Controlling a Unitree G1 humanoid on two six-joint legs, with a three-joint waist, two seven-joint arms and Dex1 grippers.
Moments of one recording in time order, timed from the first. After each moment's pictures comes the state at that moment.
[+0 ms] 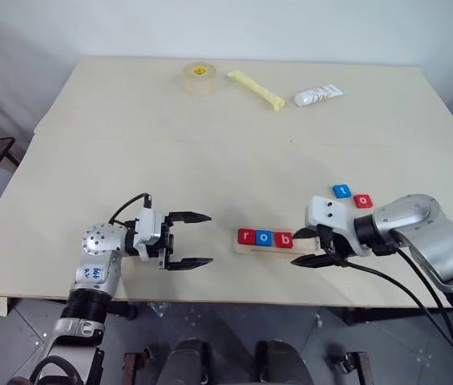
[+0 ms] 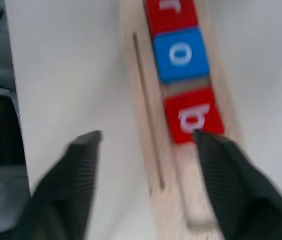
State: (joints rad) left arm -0.43 0.43 -0.01 0.36 -0.41 -0.26 -1.39; right arm -0.52 -0.96 0.27 -0.33 0.27 0.82 1.19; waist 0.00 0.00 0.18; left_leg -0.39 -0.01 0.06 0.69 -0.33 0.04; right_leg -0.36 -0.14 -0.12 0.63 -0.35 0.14
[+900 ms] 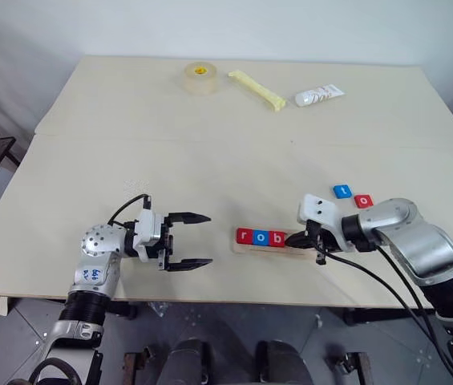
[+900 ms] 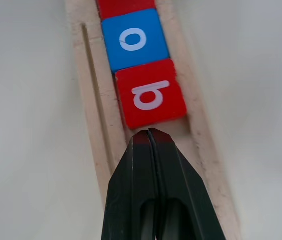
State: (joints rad) left arm -0.43 0.43 -0.01 0.33 -0.40 -0.25 -1.38; right arm -0.50 -0.88 0.25 -0.24 0.22 0.76 1.12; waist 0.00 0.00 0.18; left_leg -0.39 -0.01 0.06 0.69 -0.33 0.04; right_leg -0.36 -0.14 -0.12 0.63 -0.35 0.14
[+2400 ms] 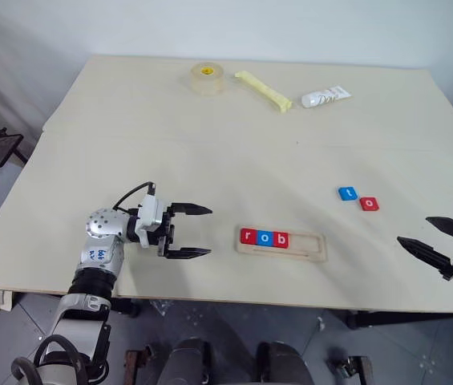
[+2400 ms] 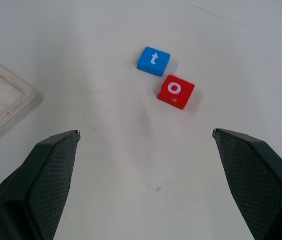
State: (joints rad) left arm -0.59 0.43 -0.01 0.57 -0.39 -0.30 -1.50; right arm 0.10 -0.86 -0.63 -0.04 0.47 0.43 1.02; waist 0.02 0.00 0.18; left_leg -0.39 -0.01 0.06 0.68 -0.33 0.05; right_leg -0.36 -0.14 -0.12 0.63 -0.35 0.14
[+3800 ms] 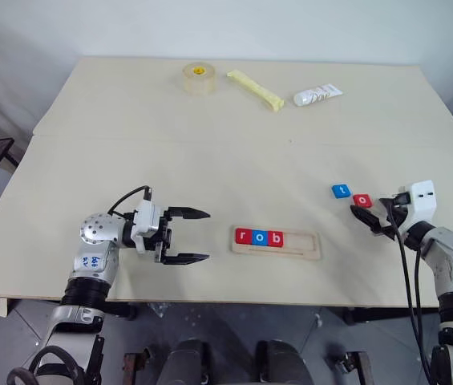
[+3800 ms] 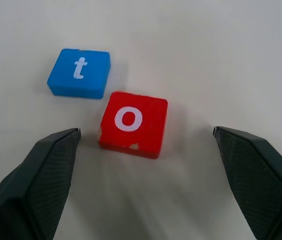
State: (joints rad) left arm -0.50 0.45 0.00 0.42 -0.39 -0.24 -1.46; right arm -0.42 -0.66 -0.30 0.46 0.30 0.33 0.69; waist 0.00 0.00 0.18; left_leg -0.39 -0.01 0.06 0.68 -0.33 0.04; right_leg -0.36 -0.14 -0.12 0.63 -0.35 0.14
